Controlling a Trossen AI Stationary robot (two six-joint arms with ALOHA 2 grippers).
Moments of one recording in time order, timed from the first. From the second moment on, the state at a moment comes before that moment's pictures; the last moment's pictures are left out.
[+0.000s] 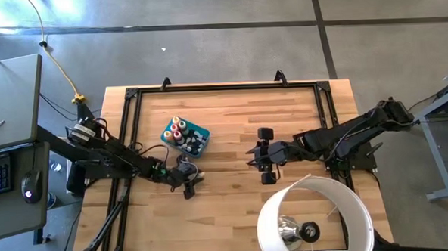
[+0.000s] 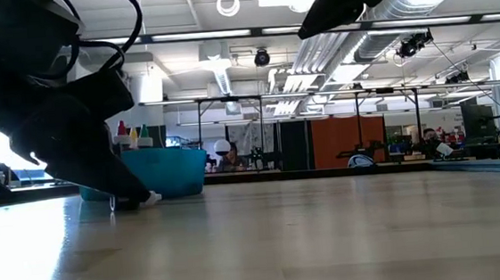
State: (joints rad) left arm -0.39 1.59 0.38 0.54 -0.43 -0.54; right arm 0.25 1.35 0.97 -0.27 0.30 0.02
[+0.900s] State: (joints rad) left arm -0.39 1.59 0.38 0.41 -0.46 -0.70; right arm 0.25 1.35 0.97 -0.27 0.28 0.02
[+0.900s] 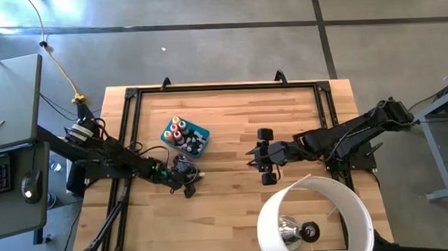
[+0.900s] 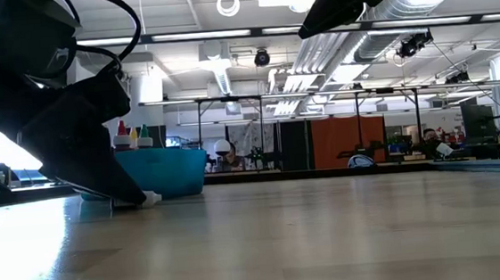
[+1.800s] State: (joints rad) left arm -0.37 1.59 0.85 -0.16 -1.07 -0.58; right arm 0.25 1.35 0.97 -0.27 0.28 0.02
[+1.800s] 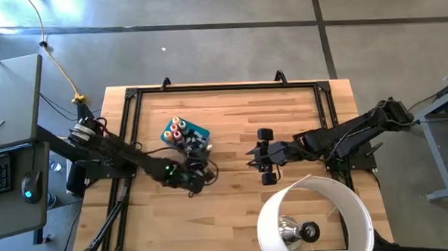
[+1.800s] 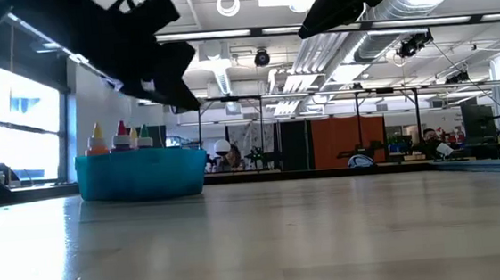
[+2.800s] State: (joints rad) left arm -0.07 1.48 1.29 -1.02 -0.64 -0.65; right arm 0.25 1.18 0.97 -0.36 0.35 0.02
